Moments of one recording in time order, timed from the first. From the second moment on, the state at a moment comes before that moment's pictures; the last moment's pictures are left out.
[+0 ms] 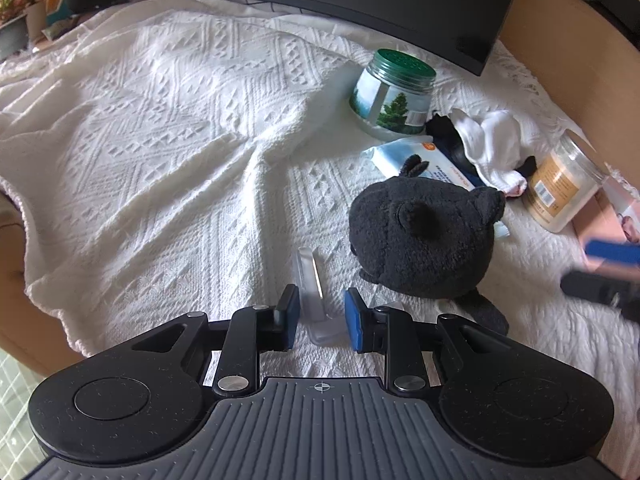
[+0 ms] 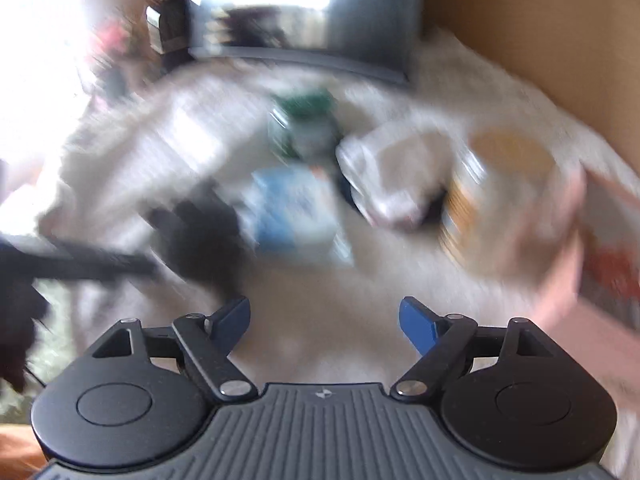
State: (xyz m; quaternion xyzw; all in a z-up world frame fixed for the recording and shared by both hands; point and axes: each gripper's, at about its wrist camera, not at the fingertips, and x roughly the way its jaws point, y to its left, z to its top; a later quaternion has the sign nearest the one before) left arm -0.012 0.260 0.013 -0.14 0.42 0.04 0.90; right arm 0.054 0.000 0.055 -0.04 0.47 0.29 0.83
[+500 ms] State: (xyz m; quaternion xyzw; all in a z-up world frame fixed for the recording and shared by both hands) left arm -0.018 0.257 0.014 -0.10 0.41 0.01 0.91; right arm 0.099 0.115 0.025 -0.02 0.54 0.39 0.75
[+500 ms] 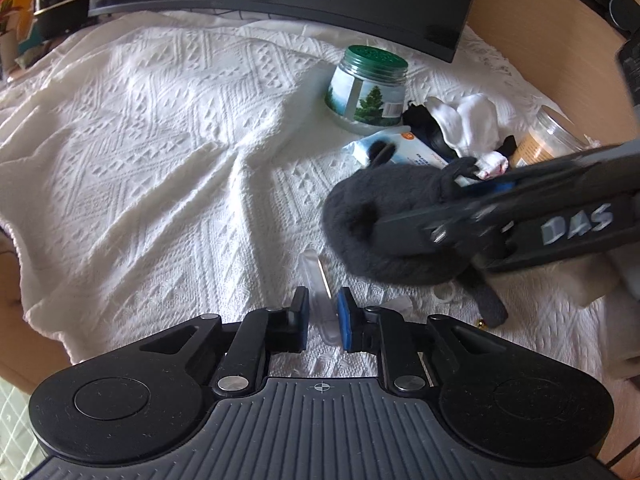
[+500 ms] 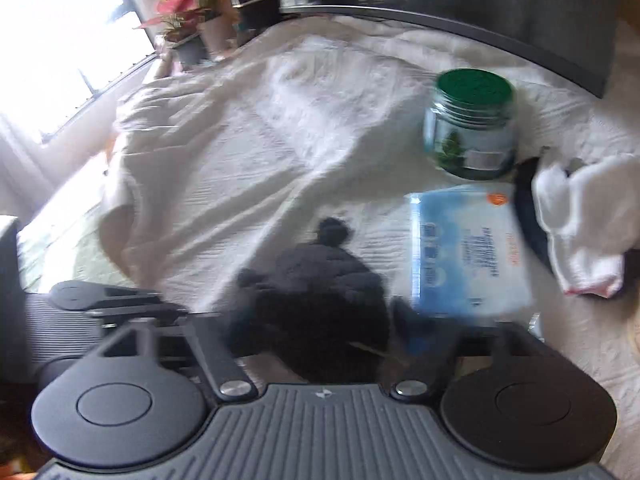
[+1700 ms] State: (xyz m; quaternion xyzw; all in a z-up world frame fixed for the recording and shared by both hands) left arm -0.015 0.157 0.019 -0.03 0.44 -0.01 0.90; right arm 0.001 -0.131 0.059 0.06 0.51 0.14 0.84
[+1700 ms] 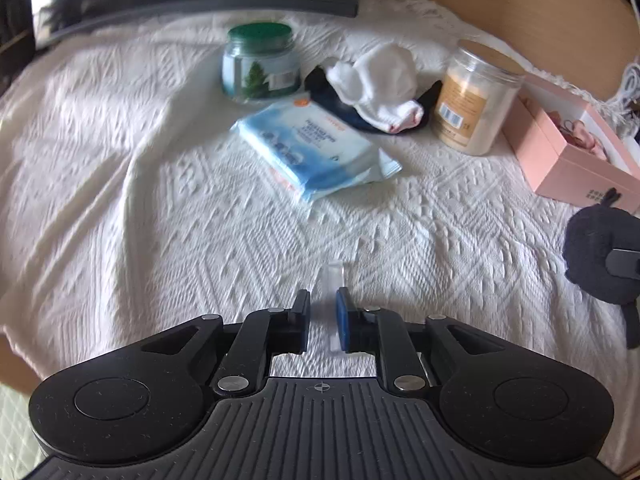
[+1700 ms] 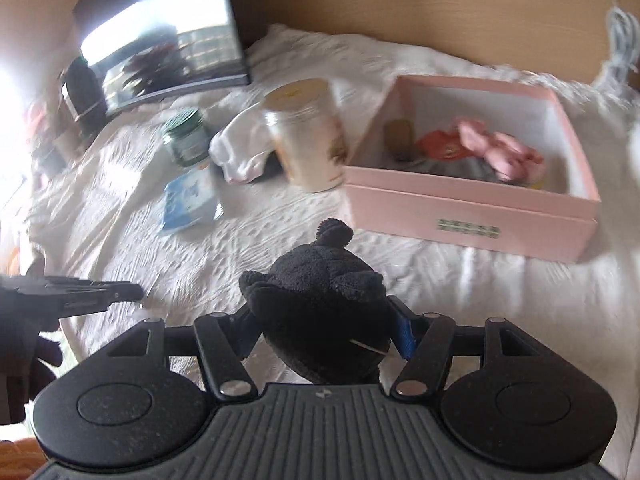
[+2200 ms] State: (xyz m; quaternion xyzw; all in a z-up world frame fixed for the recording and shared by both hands) left arm -0.006 0.142 0.017 0.00 0.47 -0.04 0.88; right arm 0.002 -0.116 0.040 0.02 0.52 0.17 0.84
